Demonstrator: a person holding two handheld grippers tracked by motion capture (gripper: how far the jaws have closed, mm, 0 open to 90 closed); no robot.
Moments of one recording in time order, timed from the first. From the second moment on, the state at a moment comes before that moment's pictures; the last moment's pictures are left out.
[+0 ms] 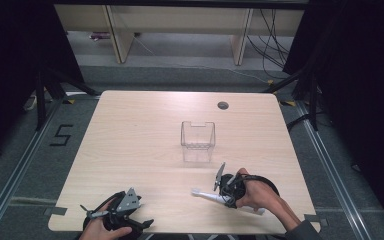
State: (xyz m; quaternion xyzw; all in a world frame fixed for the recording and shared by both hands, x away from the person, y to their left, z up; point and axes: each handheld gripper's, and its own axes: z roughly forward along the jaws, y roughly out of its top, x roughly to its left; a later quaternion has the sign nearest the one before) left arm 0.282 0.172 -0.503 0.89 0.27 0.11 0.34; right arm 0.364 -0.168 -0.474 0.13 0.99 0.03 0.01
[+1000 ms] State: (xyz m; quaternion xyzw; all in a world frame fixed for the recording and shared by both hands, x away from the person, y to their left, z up) left arm 0.283 0.172 -0.503 0.89 0.27 0.11 0.34; right arm 0.362 -0.203 -0.438 0.20 0.95 0.21 0.08
